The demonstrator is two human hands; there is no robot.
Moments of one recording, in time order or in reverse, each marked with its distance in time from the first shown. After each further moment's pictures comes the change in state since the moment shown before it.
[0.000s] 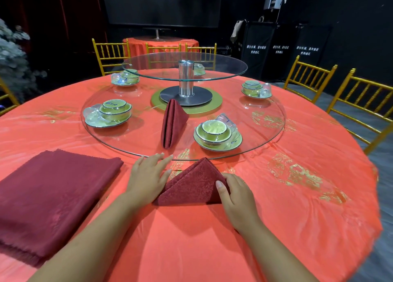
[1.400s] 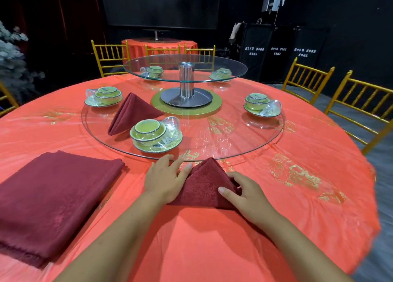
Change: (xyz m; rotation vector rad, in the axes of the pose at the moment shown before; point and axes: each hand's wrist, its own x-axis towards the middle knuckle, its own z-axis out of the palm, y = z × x) left_hand 0.008 0.039 0.002 -0.146 -0.122 -0.184; right_hand 0.011 0.008 -0.032 0.233 -0.277 0.049
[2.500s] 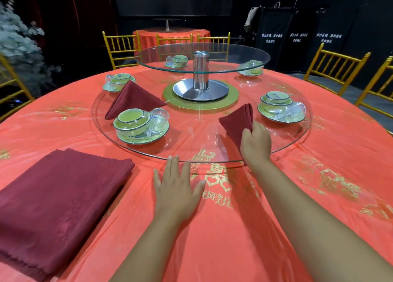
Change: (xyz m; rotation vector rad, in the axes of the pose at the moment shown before) left_hand -0.014 -0.004 0.024 0.121 0.085 -0.087; right_hand 0.150 -0.001 0.009 -0.159 0.537 0.204
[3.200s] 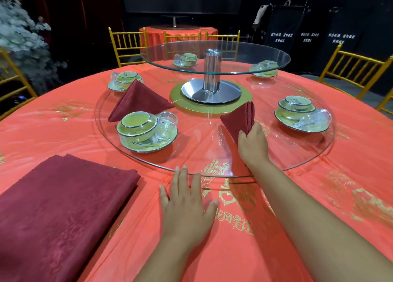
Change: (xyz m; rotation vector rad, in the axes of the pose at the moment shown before) left_hand 0.003 -0.005 0.003 -0.010 -0.073 -0.024; right_hand 0.036 -0.002 0.065 -0.023 -0.114 0.059
